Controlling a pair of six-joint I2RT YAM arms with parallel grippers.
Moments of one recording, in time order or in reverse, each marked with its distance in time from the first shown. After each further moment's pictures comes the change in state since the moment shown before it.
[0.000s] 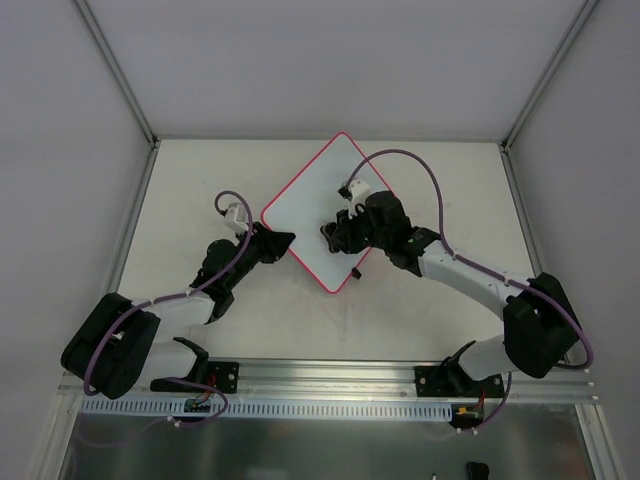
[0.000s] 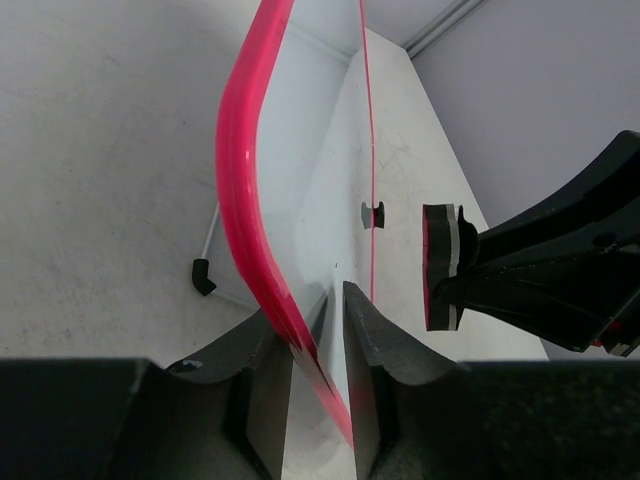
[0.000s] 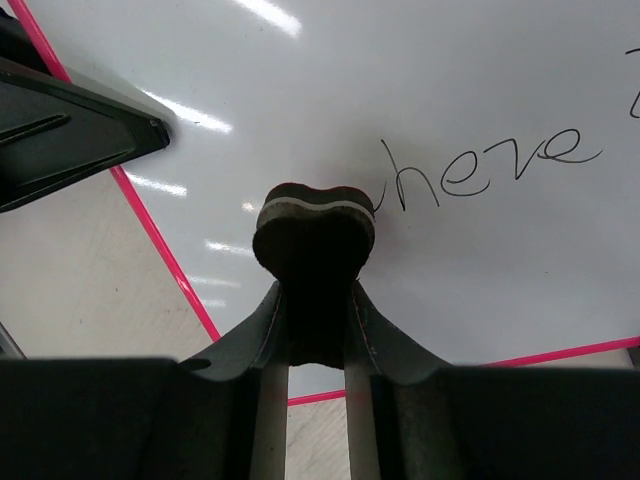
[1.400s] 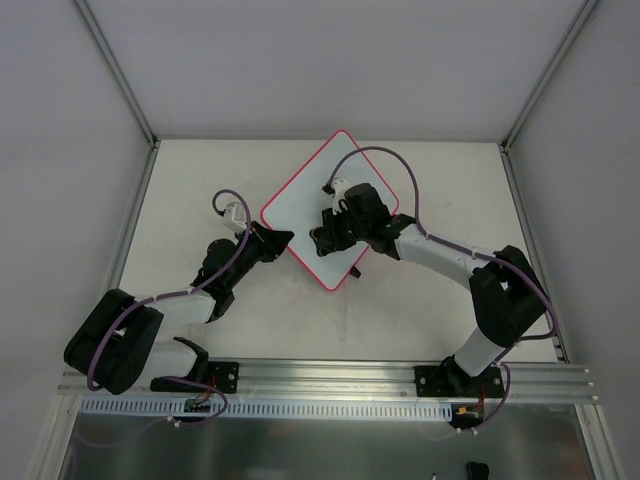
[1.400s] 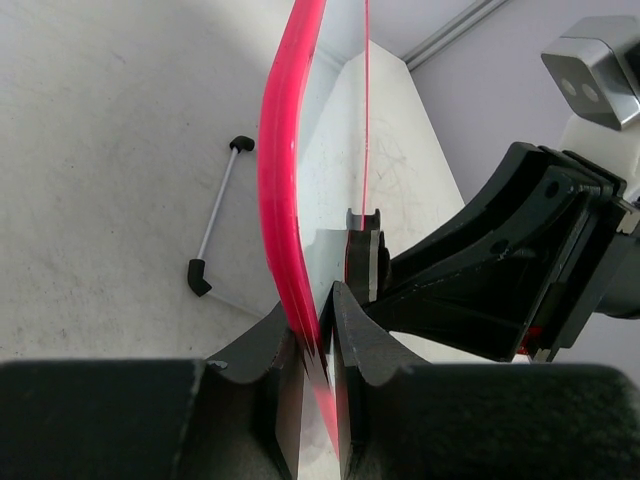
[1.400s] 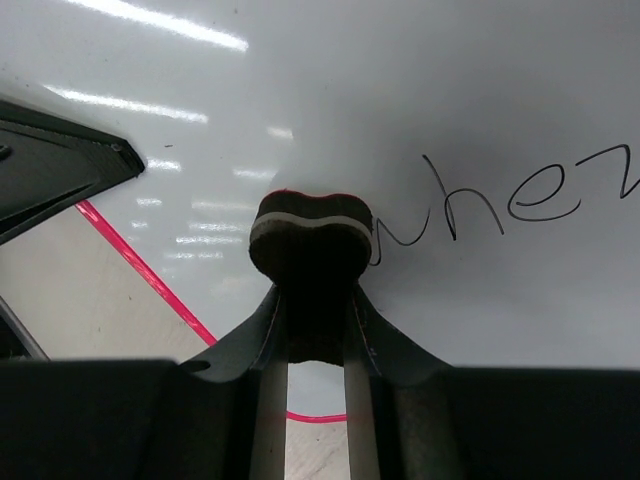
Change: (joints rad) left arm 0.007 0.031 0.000 0.020 -0.010 -0.045; right arm 0.013 0.219 0.145 -0.061 -0.037 0.065
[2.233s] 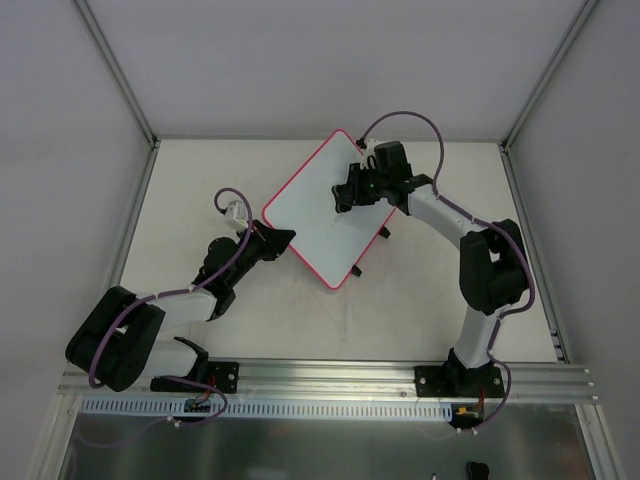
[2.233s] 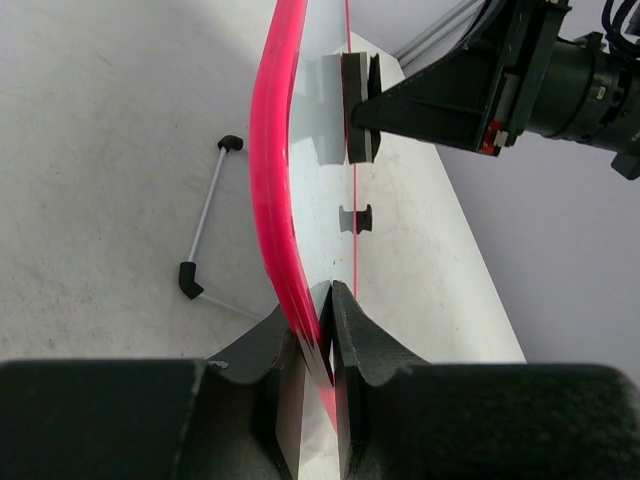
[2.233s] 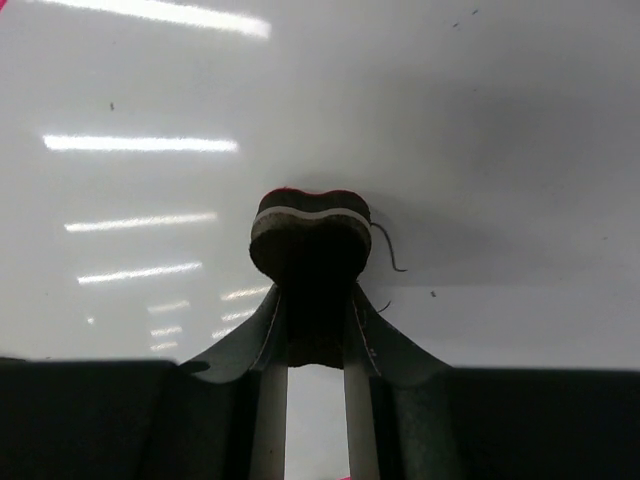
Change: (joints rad) left arm 0.000 0.018 0.014 0.012 0.016 0.002; right arm -0.270 0.208 0.306 -0.094 -0.125 0.062
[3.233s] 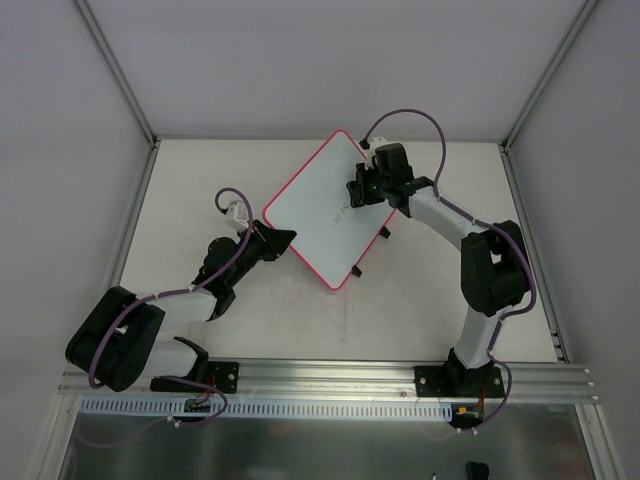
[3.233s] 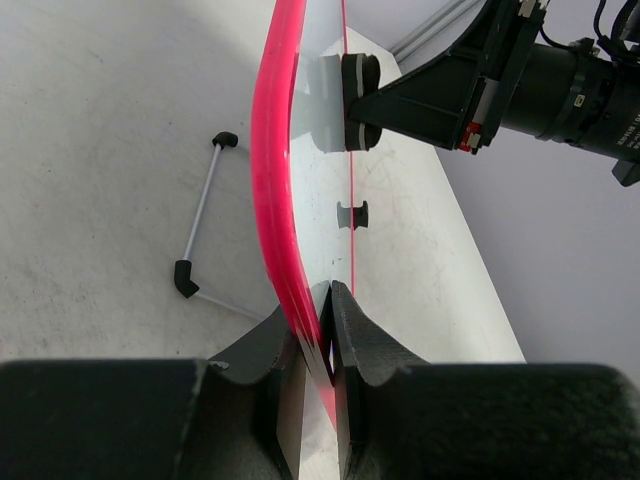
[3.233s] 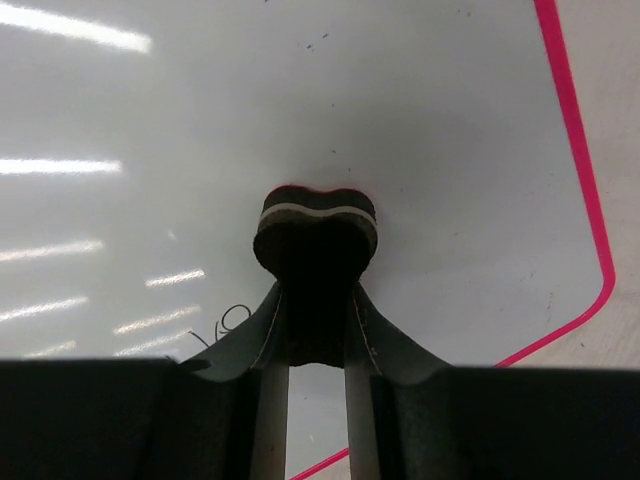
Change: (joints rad) left arm 0.000 0.000 0.001 0.001 0.014 0.000; right arm -0.002 -0.008 -0.023 0.023 0.221 -0.142
